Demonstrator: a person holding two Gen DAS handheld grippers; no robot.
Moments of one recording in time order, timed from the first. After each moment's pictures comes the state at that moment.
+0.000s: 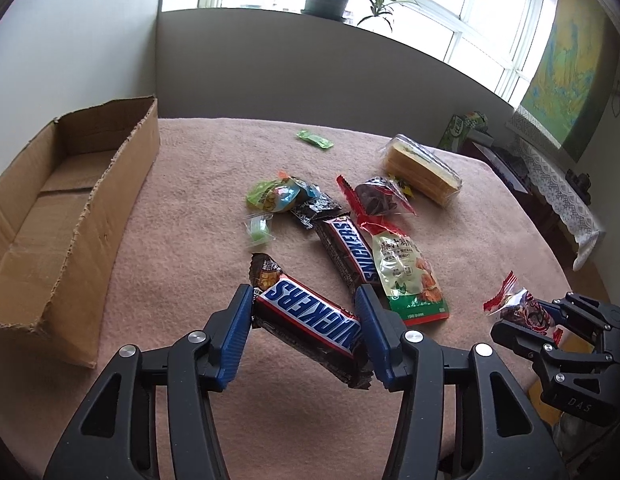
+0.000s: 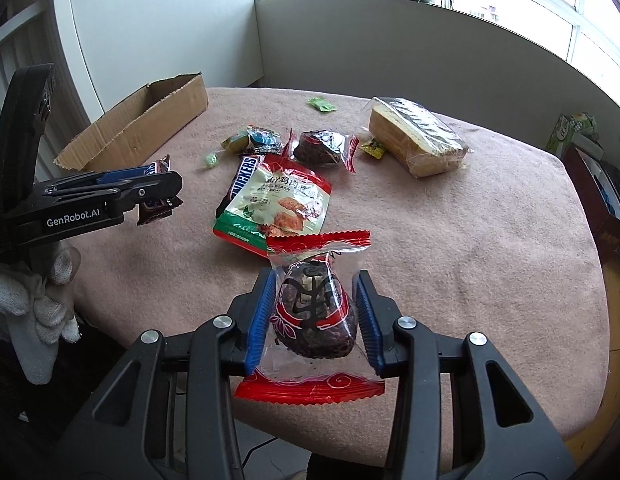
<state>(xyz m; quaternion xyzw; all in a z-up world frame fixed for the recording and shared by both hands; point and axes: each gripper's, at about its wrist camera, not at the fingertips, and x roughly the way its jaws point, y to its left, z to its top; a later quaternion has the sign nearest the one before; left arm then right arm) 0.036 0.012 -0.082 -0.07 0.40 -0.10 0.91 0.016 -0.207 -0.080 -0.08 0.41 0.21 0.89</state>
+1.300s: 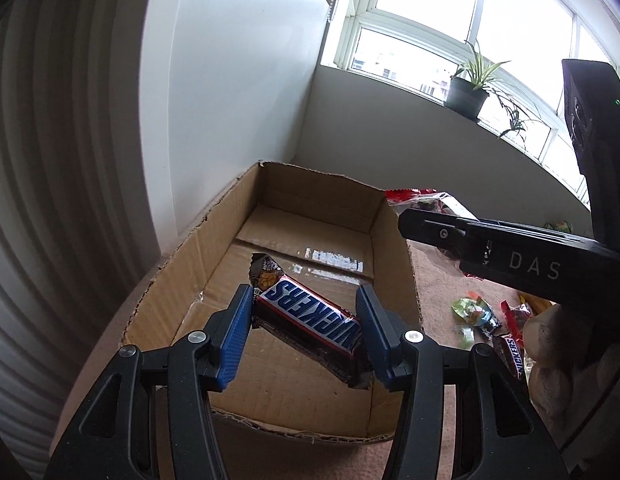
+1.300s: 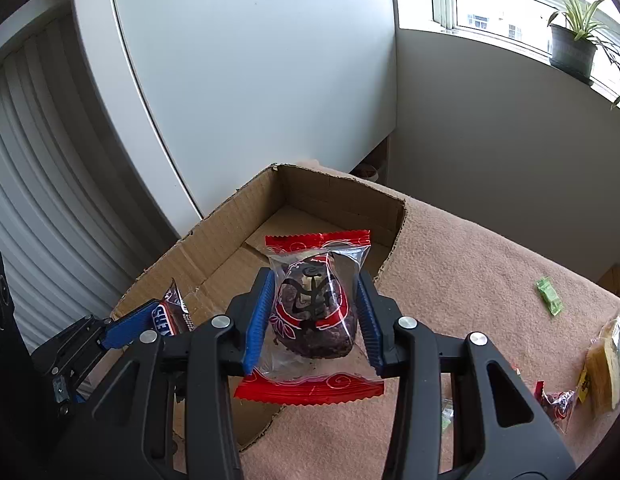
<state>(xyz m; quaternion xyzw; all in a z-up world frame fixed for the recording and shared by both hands) 0.031 0.180 -0.058 -0.14 0.31 0.09 0.94 0.126 0.089 -0.033 -0.09 0.37 0.36 0.85</state>
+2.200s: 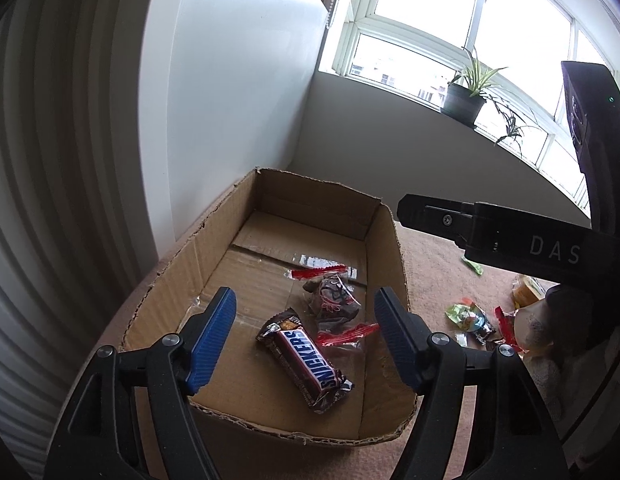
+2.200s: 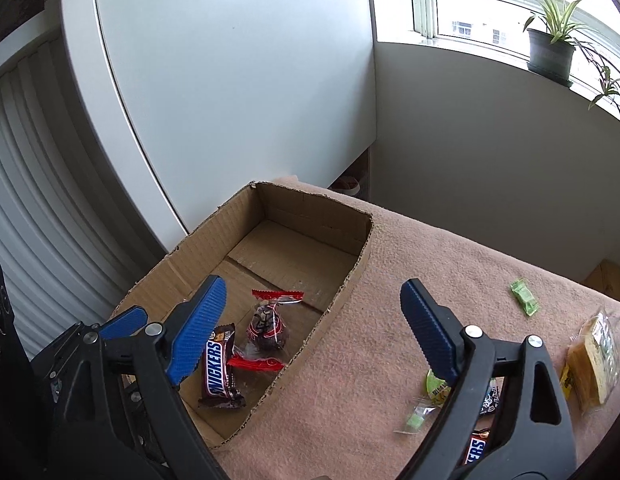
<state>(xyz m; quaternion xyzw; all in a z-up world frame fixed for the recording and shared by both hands) 0.028 0.178 -0.052 -0.15 0.30 0.08 0.94 0.127 0.050 -0.016 -0.07 0.36 0.34 0.87</state>
